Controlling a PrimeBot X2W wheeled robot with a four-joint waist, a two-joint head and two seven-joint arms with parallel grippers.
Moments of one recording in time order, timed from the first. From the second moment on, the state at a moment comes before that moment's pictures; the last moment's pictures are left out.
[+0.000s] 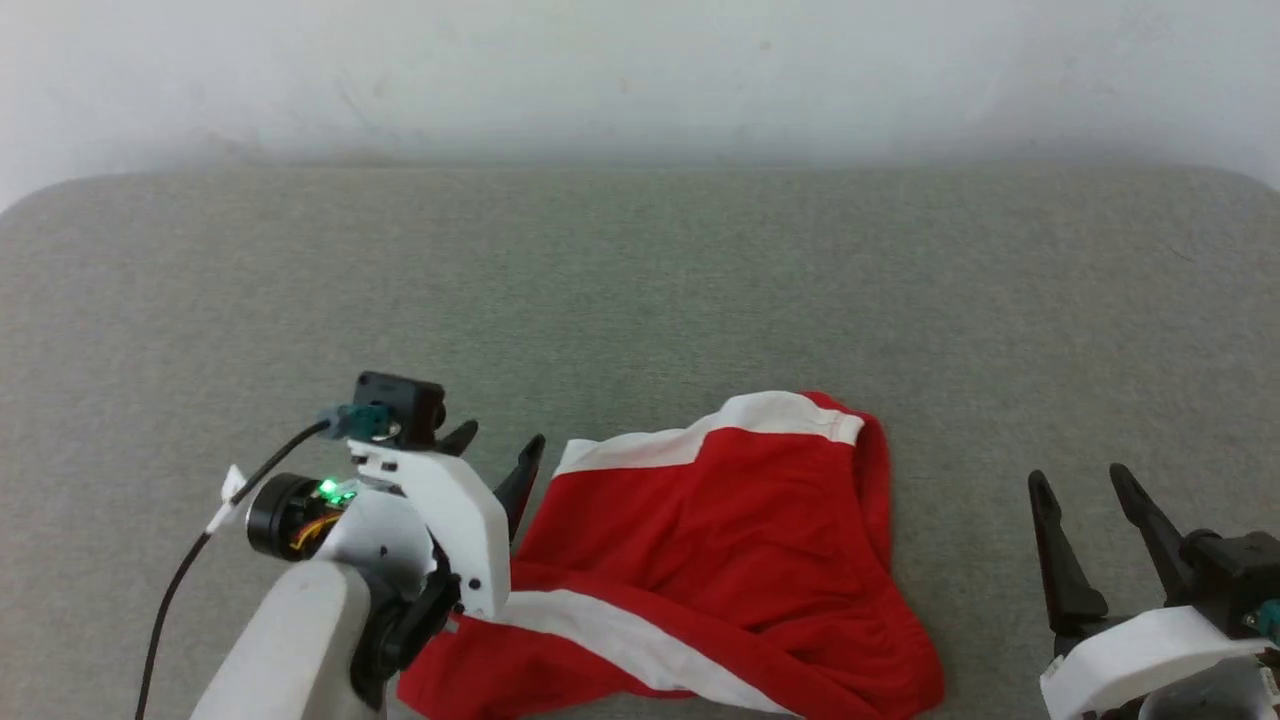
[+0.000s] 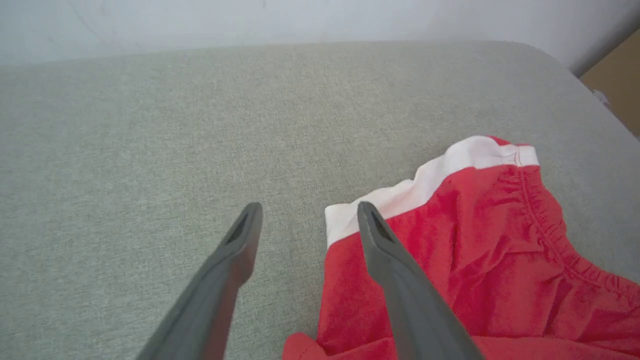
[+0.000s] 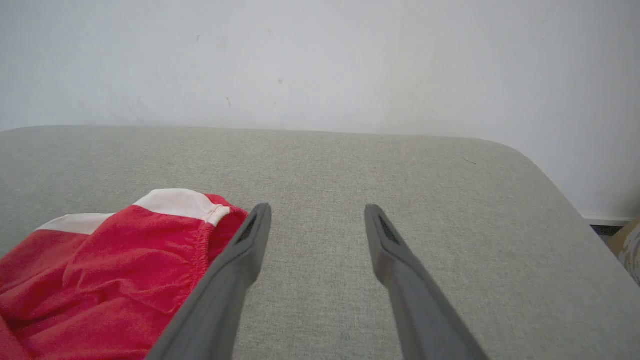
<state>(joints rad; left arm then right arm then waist) -0.26 0.29 -0.33 0.04 -0.47 0.02 0.44 0.15 -0.05 -0.09 -0.18 0.10 0.13 0.07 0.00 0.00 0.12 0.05</state>
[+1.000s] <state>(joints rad) -0.32 0.37 -0.21 0.29 -0.47 0.16 0.40 0.12 -0.05 -0.06 -0.12 0.12 0.13 0.03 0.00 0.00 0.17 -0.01</state>
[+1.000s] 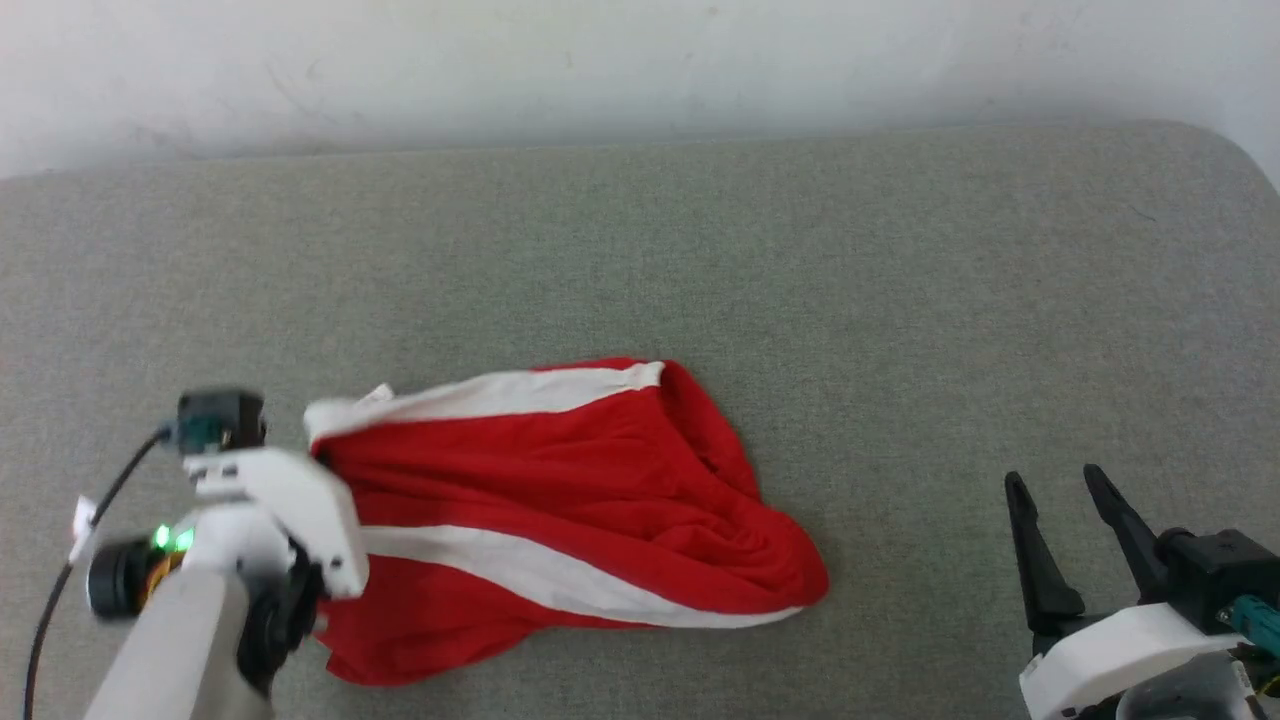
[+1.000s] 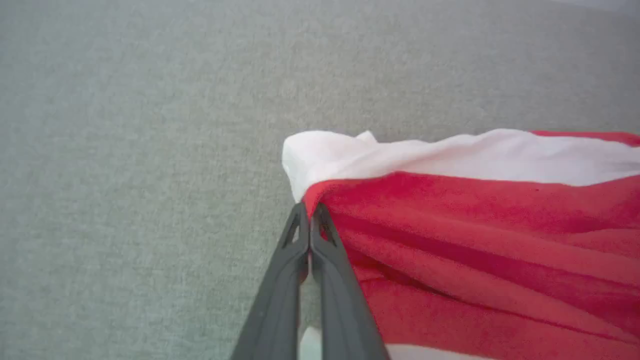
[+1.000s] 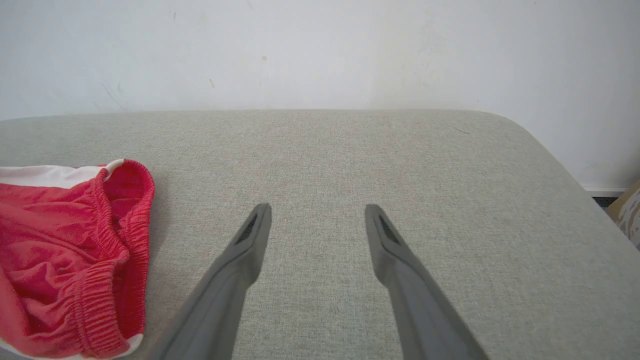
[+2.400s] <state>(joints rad) -0.05 0.12 -0.23 0.12 -0.37 0.05 -0.26 -0.45 -0.12 0.39 0.62 0.40 0.13 0.36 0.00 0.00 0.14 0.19</state>
